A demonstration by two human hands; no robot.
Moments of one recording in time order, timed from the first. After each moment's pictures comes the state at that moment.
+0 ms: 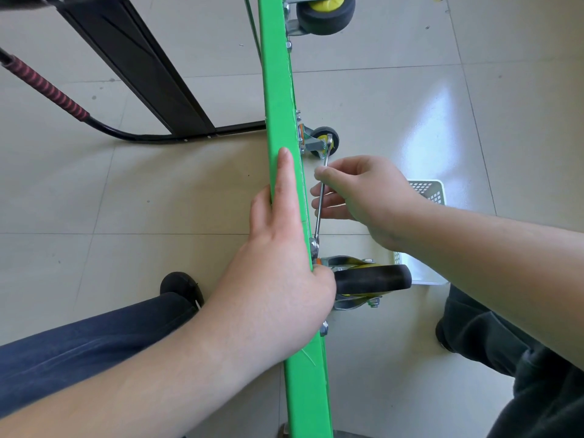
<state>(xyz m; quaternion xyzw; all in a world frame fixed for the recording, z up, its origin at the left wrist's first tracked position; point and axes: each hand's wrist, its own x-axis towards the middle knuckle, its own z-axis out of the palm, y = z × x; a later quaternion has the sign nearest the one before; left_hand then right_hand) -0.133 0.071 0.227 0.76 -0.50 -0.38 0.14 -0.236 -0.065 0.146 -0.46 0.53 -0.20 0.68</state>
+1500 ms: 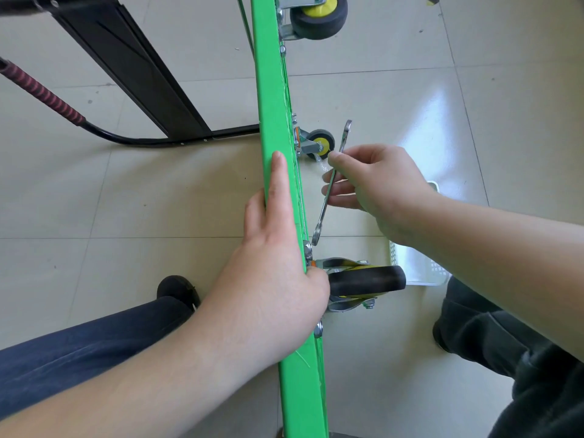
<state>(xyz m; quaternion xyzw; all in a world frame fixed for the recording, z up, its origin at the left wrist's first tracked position) -0.134 0.070 0.227 0.76 -0.49 -0.39 0.16 -0.246 -0.076 0.154 -0.45 0.56 -0.25 0.65</state>
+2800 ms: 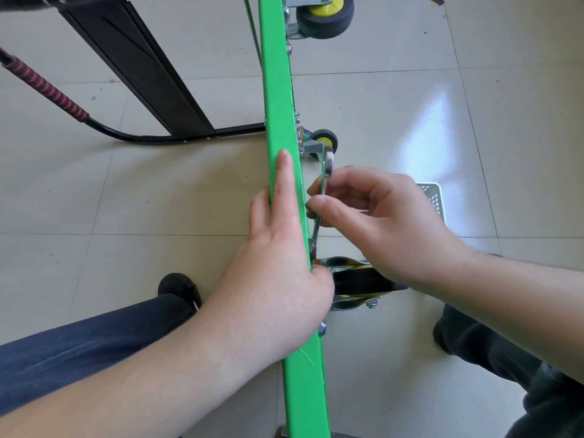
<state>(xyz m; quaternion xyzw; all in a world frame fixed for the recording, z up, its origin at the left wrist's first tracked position) -0.134 0.071 0.227 0.76 -0.49 -0.39 0.15 -0.269 -0.024 0.171 -0.67 0.38 -0.26 0.58</state>
